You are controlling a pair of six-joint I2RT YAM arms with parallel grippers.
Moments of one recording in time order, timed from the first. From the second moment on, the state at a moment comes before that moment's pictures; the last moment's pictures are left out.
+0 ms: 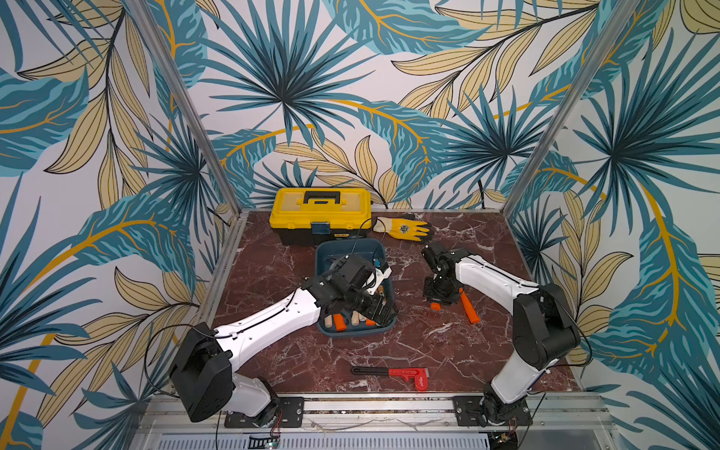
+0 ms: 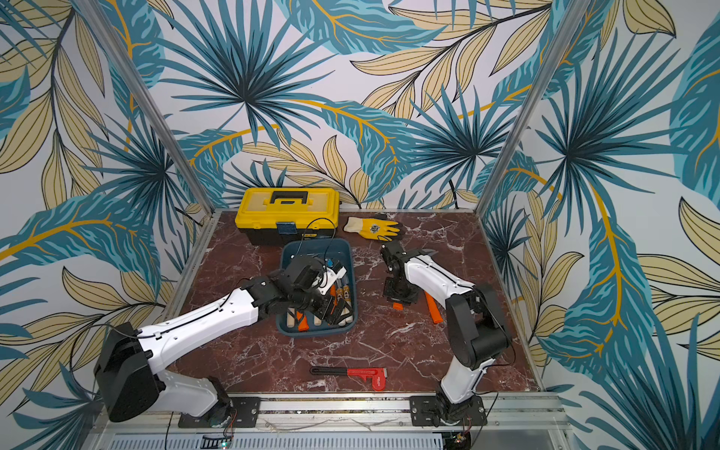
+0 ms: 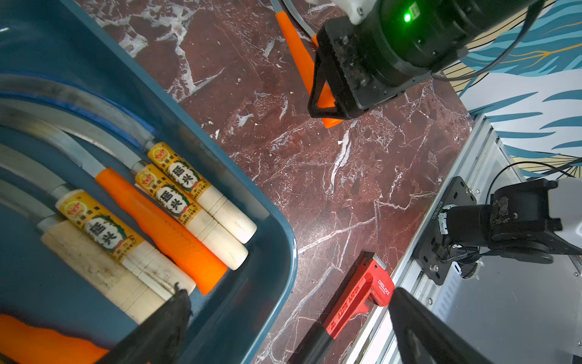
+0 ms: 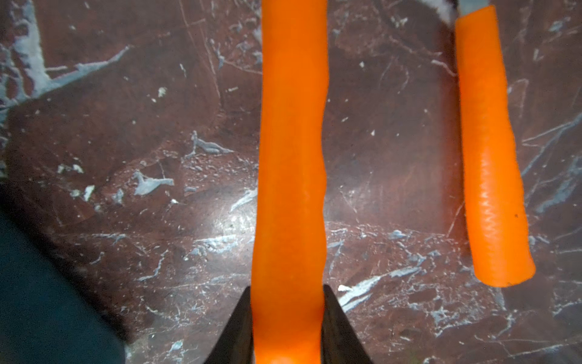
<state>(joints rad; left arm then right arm) -0.80 1.42 1.10 -0.52 0.28 -0.31 0.37 1.72 1.21 -0.98 0.08 0.63</state>
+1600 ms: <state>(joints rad) -0.79 0.81 0.97 -0.77 0.06 -0.45 0.76 1.74 1.56 -1.14 0.10 0.71</state>
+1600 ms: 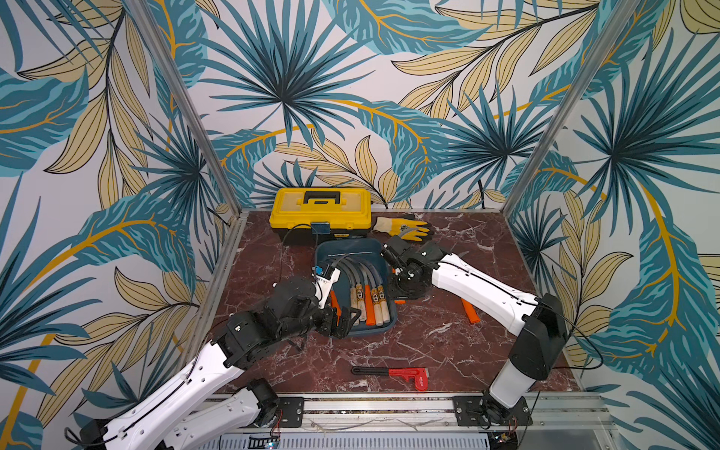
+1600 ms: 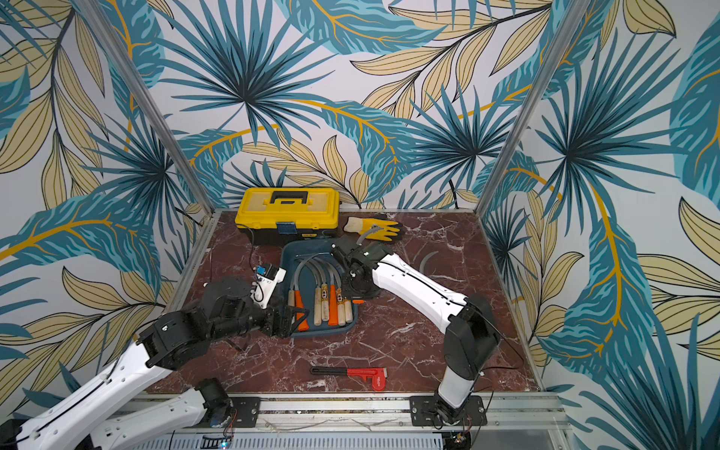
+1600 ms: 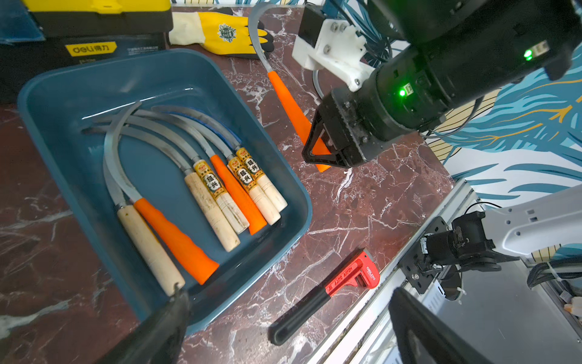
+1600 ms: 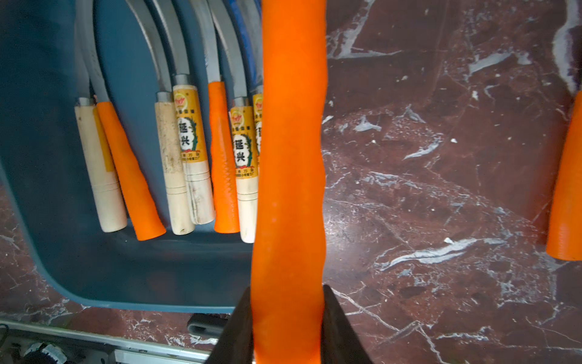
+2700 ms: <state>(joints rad) -0.79 0.61 0.92 -0.99 -0.03 -0.56 0.95 2.23 1.90 -1.04 -0.05 0.69</state>
